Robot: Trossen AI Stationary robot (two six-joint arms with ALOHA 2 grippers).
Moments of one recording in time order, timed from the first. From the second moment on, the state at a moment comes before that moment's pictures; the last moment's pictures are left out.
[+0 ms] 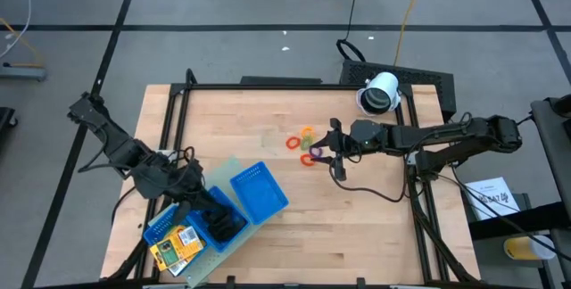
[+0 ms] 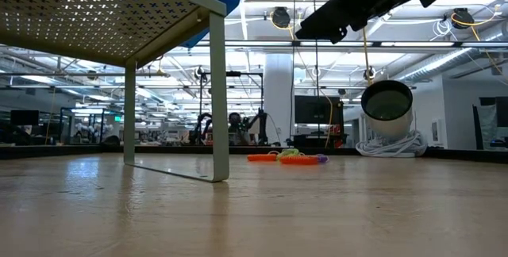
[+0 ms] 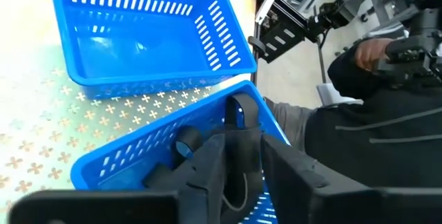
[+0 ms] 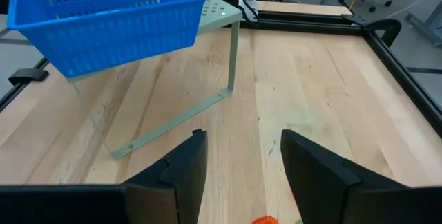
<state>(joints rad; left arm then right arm) -0.70 0.90 0.94 -0.60 -0.27 -0.96 -0.04 1.20 0.74 0.08 -0.07 -0.07</state>
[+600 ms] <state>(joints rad) -0.71 0.90 0.94 -0.58 -0.60 -0.82 -0.04 1.21 0.74 -0.08 0.00 -0.07</state>
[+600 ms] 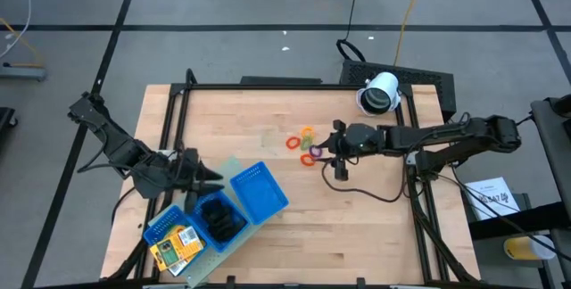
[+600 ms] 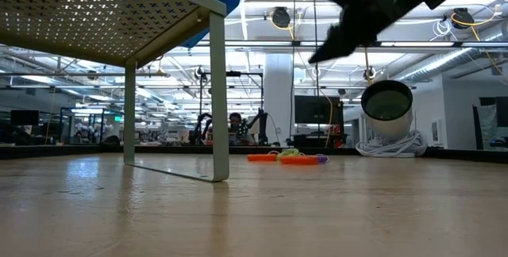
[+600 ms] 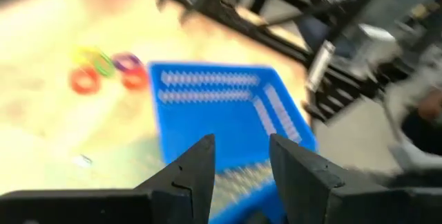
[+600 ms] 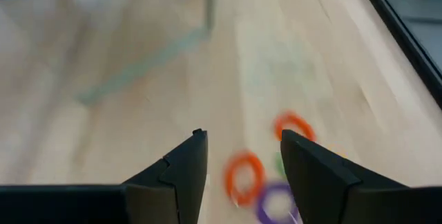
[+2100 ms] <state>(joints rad) -0.34 1.13 0.94 -0.50 -0.72 -0.71 -0.14 1.76 0.61 0.36 0.00 -0.08</state>
